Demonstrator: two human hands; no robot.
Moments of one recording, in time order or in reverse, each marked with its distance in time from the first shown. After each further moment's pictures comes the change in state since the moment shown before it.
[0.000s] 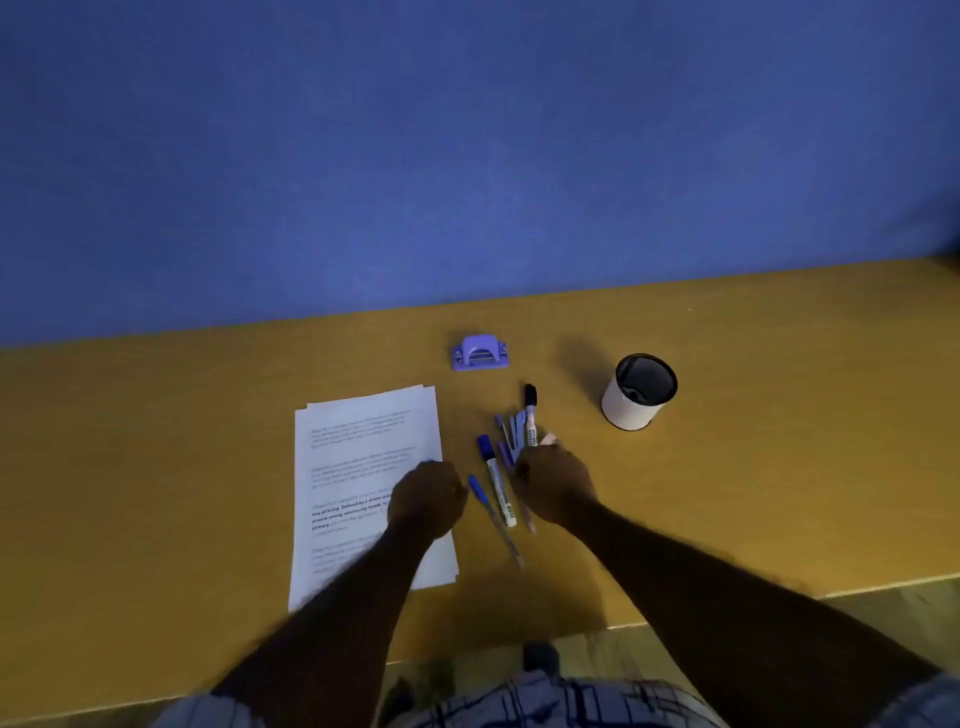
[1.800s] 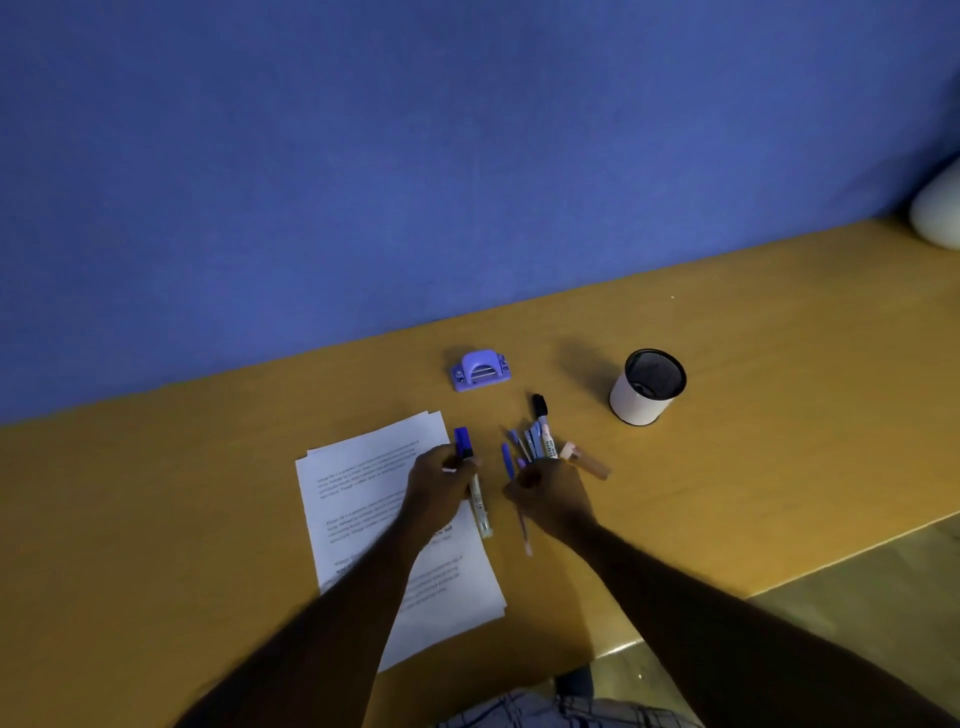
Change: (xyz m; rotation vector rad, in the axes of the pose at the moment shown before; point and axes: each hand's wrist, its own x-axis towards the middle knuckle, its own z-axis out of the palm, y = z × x) left_hand 0.050 -0.033 -0.031 -0.969 -0.078 -0.112; right_hand 0.012 -0.049 0.024 0.598 0.065 0.375
